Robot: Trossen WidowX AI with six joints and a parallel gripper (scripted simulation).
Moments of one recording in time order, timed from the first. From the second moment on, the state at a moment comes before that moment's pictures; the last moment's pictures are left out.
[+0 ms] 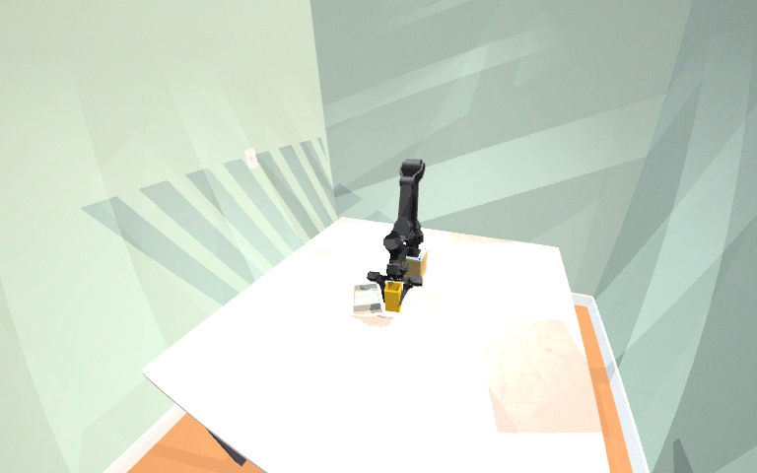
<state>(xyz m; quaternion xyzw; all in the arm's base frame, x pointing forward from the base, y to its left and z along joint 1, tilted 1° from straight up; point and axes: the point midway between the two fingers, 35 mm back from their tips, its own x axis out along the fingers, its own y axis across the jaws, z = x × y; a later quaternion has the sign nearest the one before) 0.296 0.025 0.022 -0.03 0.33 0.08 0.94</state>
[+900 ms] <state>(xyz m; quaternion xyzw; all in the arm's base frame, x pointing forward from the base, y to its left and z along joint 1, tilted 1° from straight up) 0.276 -0.103 0.032 0.06 0.33 -0.16 0.93</state>
